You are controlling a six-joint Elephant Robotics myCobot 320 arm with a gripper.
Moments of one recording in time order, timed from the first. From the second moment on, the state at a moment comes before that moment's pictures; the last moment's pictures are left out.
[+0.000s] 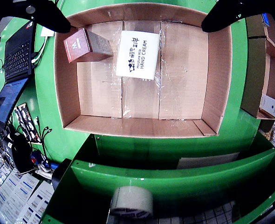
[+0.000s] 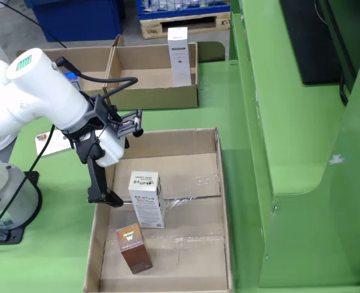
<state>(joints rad) 0.20 0.03 -1.39 0.20 1.52 0.14</state>
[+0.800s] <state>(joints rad) 0.11 -0.23 -1.12 0.07 1.57 0.08</state>
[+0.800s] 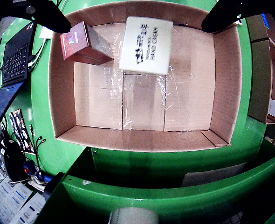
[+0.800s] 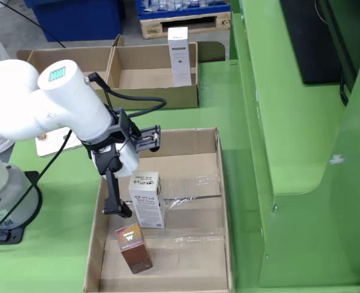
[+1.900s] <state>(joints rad) 0.13 -0.52 -0.67 -0.09 1.58 0.06</state>
